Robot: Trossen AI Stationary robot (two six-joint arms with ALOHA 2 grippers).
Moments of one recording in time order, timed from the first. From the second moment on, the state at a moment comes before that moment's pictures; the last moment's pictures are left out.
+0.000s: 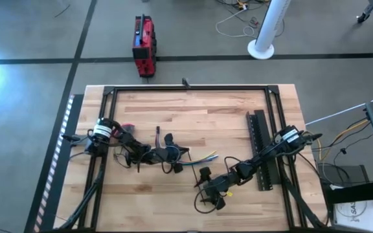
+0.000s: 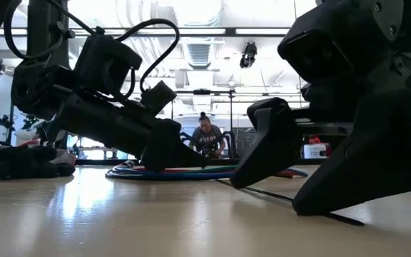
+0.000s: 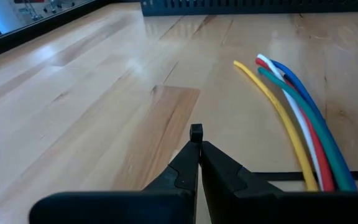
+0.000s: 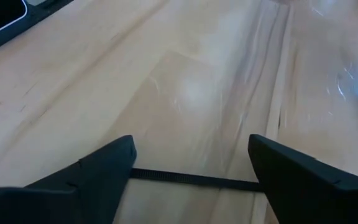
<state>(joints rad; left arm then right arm) -0.19 2.04 0.59 1.10 -0.51 -0.12 0.48 2.09 0.80 0.62 0.08 -0.05</state>
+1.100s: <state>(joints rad) -0.19 2.04 0.60 1.08 -0.51 -0.11 0.58 2.00 0.80 0.52 0.13 -0.01</state>
